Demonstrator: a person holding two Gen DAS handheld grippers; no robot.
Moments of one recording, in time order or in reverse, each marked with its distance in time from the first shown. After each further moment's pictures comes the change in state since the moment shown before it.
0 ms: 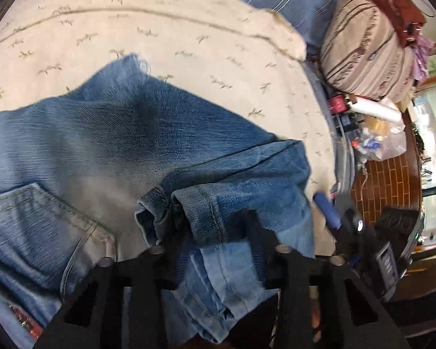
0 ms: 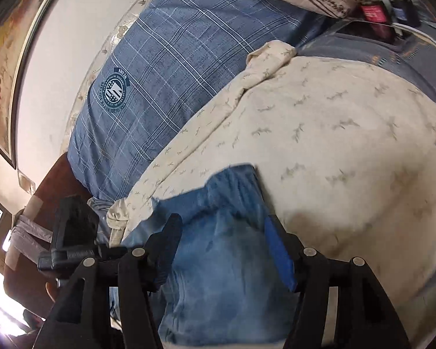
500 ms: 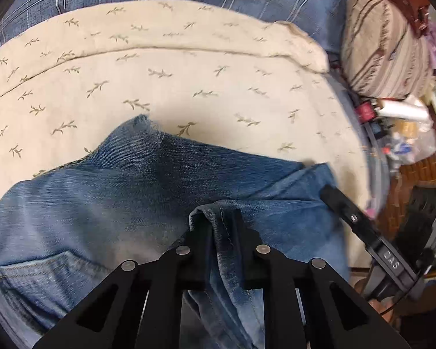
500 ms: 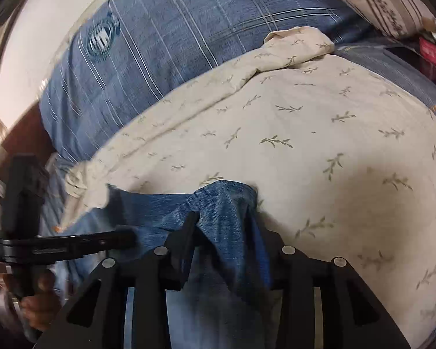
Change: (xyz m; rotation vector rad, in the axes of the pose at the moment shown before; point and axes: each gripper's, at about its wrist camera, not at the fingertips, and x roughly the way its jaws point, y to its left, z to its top) left arm 0.002 -0.021 0.034 0.079 -0.092 0.167; right arm 0.064 0.016 0.025 -0.190 0.133 -0.132
